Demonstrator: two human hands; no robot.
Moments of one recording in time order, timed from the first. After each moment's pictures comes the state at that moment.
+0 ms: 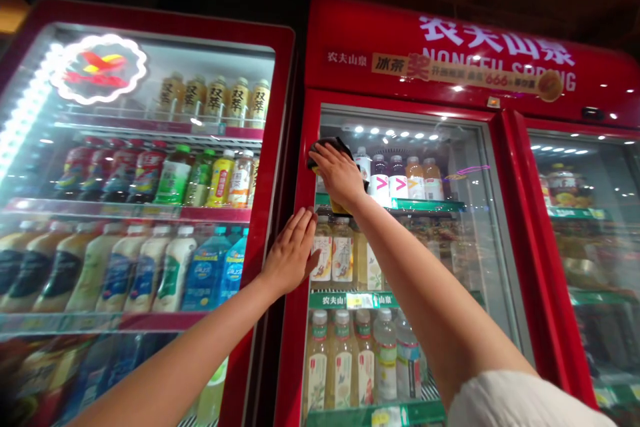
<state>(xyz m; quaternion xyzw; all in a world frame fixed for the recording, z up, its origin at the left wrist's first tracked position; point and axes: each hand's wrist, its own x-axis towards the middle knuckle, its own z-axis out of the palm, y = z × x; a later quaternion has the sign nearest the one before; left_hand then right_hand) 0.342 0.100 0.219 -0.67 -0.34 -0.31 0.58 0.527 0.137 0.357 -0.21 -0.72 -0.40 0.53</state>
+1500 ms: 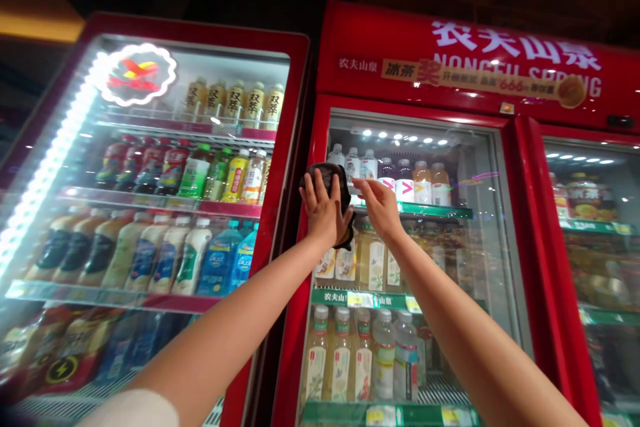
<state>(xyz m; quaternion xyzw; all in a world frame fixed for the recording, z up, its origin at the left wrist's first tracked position) 0.444 0.098 0.281 -0.59 -0.49 -0.48 0.42 0.574 0.129 0.293 -0.04 -0.67 0.11 0.73</state>
